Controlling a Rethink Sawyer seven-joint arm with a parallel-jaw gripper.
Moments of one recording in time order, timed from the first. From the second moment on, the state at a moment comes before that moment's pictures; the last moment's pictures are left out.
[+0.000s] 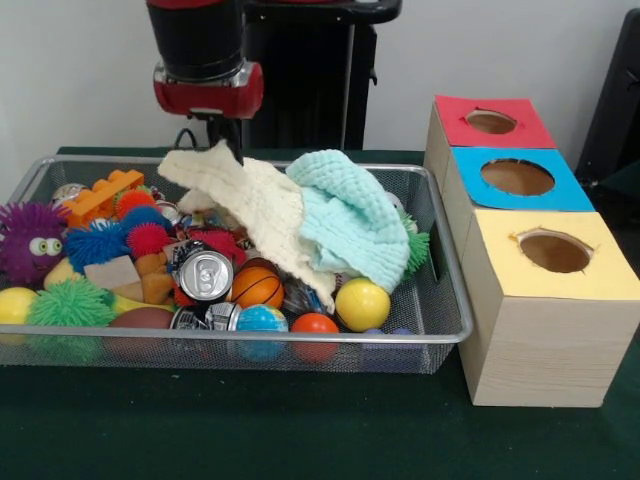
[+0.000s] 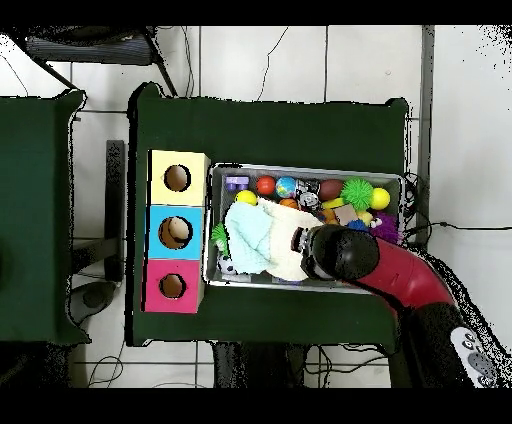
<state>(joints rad) -0.60 -0.73 0.14 1.83 -0.08 0.59 1.57</state>
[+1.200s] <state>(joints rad) -0.60 -0.81 0.34 2.18 0.27 0.54 1.57</state>
